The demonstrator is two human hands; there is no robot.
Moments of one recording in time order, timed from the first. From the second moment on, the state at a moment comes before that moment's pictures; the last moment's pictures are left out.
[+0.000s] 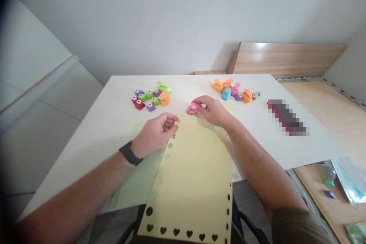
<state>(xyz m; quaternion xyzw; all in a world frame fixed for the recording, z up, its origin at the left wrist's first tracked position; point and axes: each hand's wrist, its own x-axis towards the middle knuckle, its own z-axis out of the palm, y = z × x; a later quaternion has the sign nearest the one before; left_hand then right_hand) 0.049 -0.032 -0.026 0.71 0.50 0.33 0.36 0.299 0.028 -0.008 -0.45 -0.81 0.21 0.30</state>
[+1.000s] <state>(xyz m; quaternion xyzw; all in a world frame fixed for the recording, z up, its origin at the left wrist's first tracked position) 0.051 -0.030 -0.025 0.67 0.52 0.34 0.40 0.277 0.026 -0.004 -0.64 -0.71 0.20 0.24</state>
